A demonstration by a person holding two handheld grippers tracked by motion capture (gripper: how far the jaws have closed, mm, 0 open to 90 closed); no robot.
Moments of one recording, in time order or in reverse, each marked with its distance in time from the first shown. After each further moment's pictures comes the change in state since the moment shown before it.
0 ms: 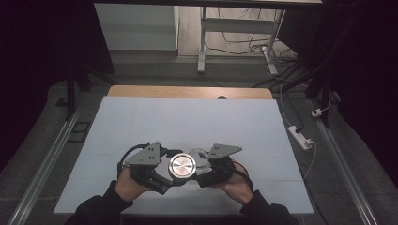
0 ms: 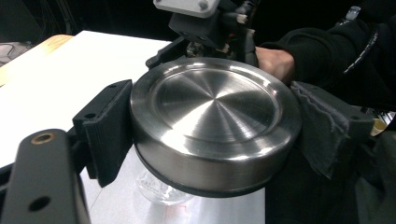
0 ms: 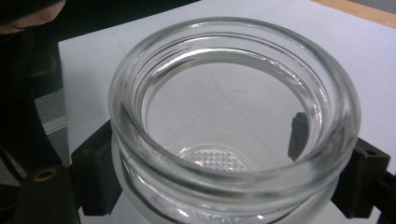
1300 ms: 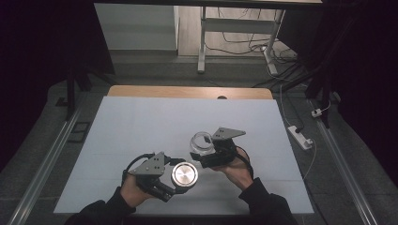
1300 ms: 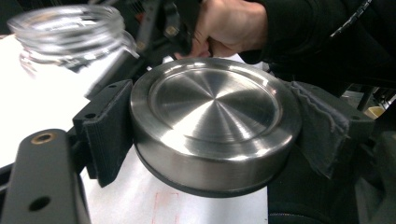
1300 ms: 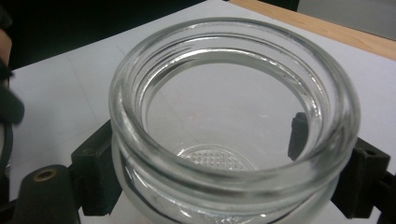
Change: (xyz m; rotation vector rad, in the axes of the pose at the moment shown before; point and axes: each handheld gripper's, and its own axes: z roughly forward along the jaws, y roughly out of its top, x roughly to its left) left arm -0.004 -0.031 0.022 0.030 -0.014 0.011; right arm -0.040 0.020 0.006 -0.031 -0.089 0.058
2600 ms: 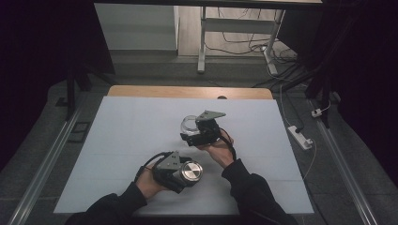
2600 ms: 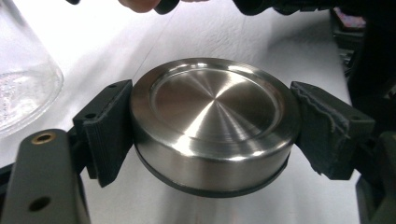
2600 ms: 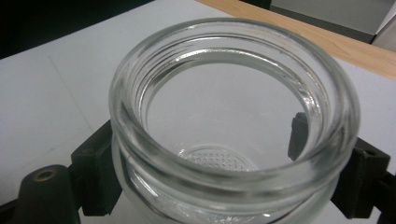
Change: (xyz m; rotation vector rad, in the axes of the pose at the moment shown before) left arm 0.039 -0.041 0.064 0.145 0.053 -0.026; right arm -0.038 0.024 0.075 0.037 -0.097 0.021
